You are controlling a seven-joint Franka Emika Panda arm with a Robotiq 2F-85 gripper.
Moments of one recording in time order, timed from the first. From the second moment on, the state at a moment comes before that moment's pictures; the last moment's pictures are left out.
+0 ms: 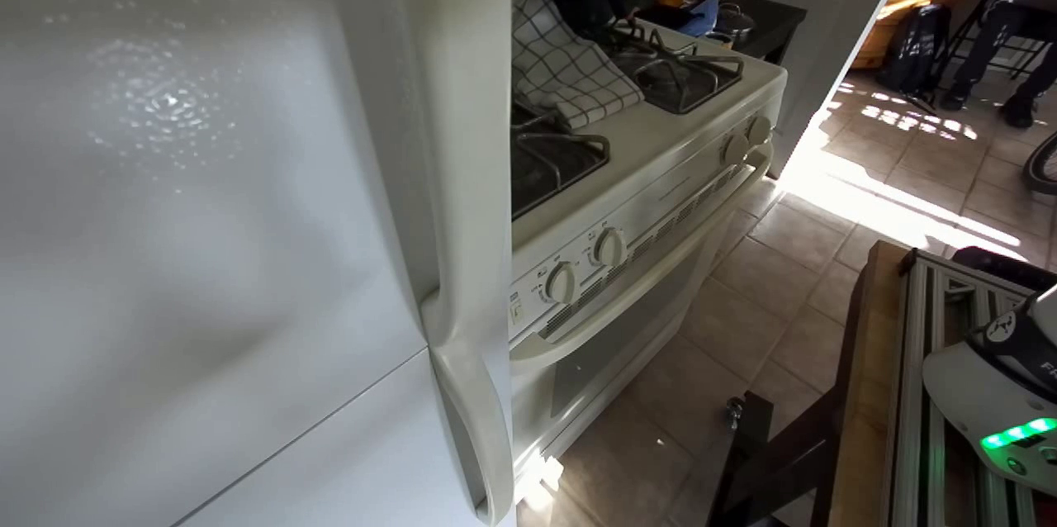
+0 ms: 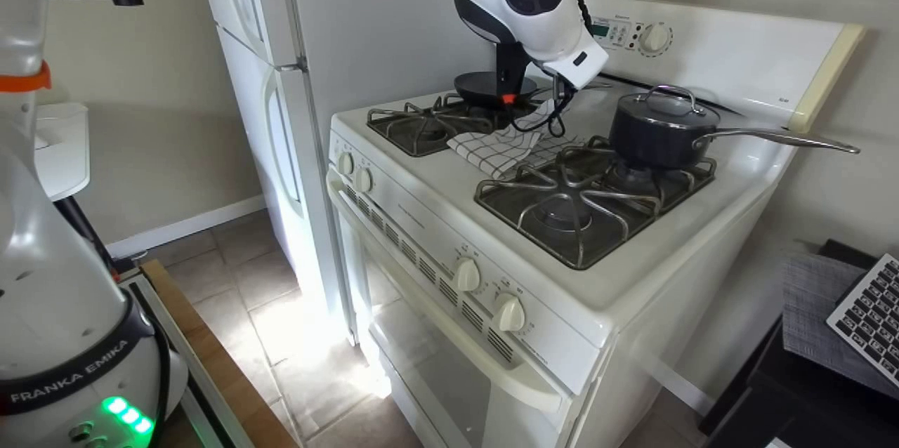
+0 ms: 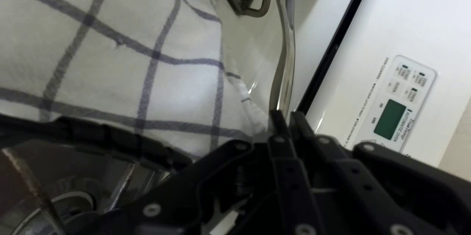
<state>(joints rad) -0.11 0.42 -0.11 -1.74 1.64 2.76 -0.56</state>
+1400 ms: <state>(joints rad) -0.08 0.44 -0.13 -1.69 1.21 2.73 -0.53</state>
